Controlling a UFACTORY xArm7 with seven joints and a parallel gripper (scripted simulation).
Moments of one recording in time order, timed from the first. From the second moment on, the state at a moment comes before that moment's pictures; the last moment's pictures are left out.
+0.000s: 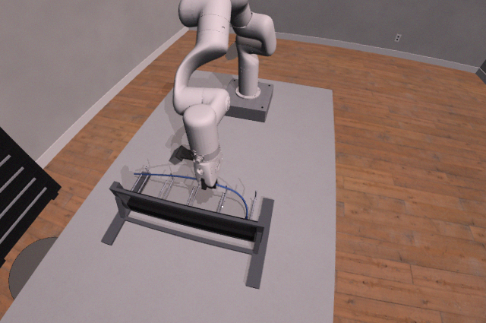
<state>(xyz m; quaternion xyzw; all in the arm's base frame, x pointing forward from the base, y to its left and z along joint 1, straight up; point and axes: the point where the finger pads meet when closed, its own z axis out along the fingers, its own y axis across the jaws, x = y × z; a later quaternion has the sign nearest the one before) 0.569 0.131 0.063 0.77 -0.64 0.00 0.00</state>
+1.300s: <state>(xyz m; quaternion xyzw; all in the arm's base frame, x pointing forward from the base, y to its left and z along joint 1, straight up) 0.565 0.121 0.063 0.78 -0.63 0.00 0.00</state>
